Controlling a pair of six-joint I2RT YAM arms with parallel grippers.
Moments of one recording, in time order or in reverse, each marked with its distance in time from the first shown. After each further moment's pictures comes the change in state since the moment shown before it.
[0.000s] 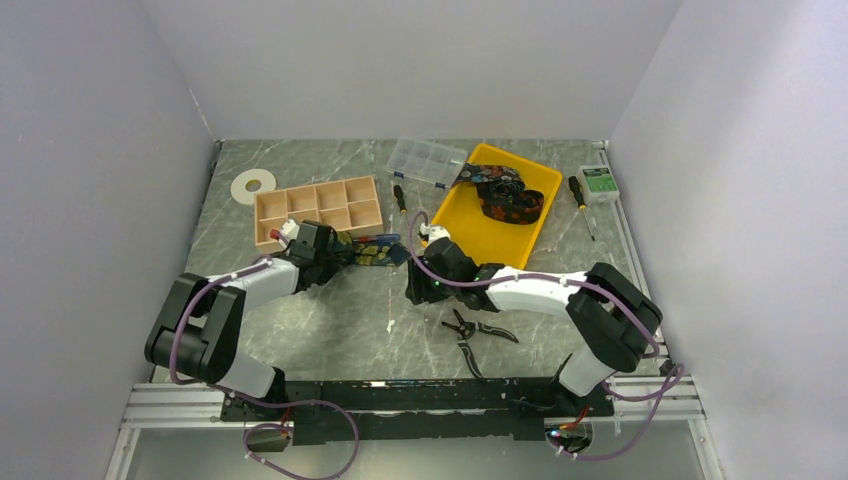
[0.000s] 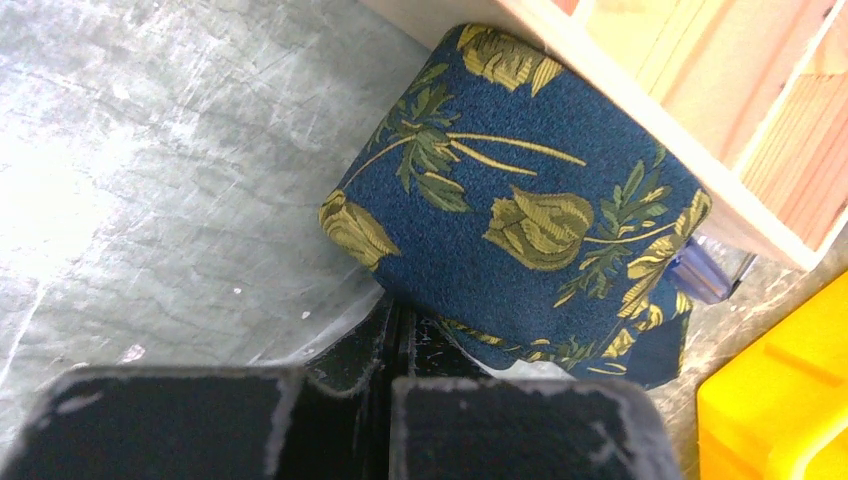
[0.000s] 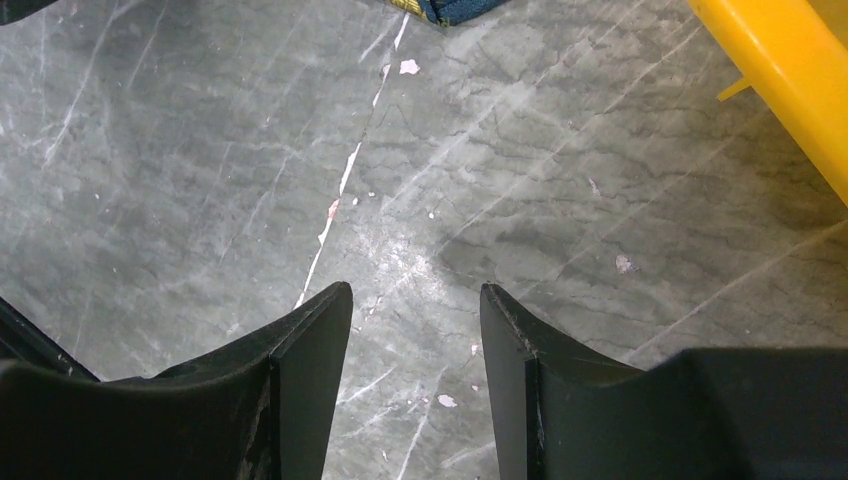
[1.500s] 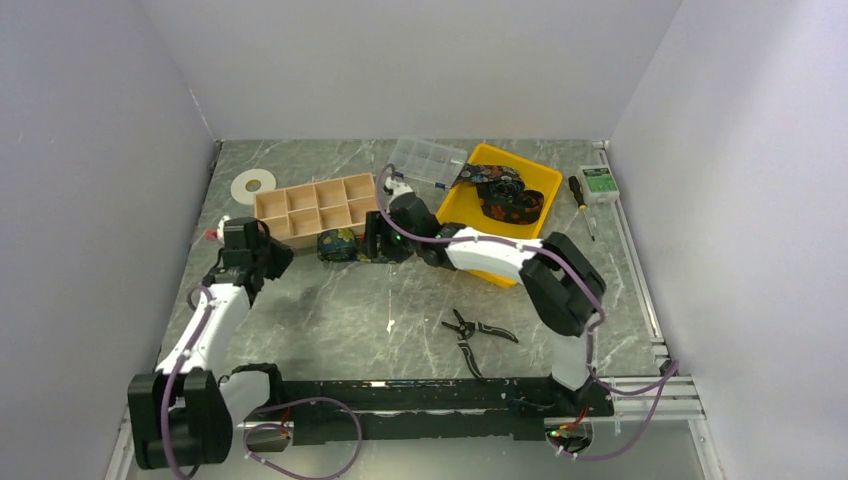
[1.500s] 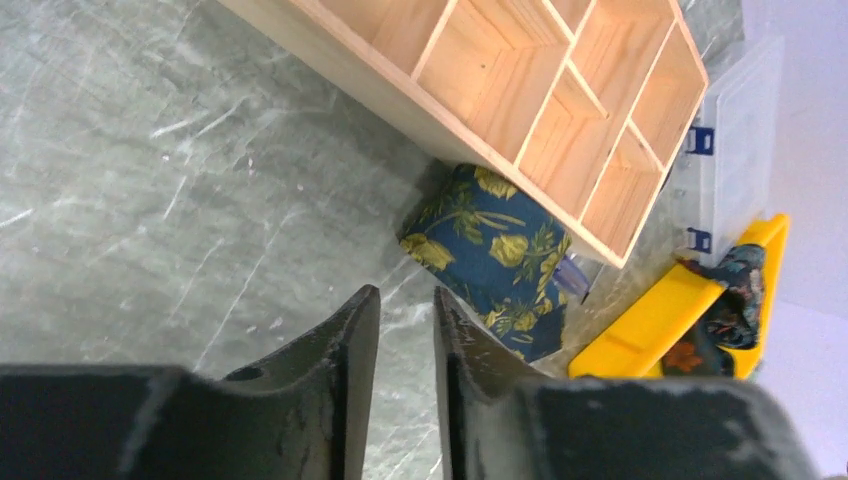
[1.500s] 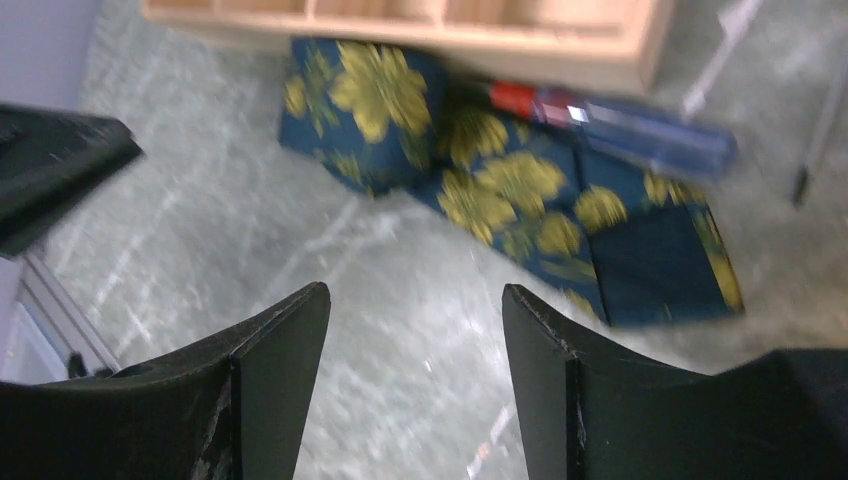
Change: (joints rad) left arm 0.334 -0.444 -0.025 -0.207 0.195 0.117; right arm -0.034 0.269 0.408 0.021 -0.077 0.035
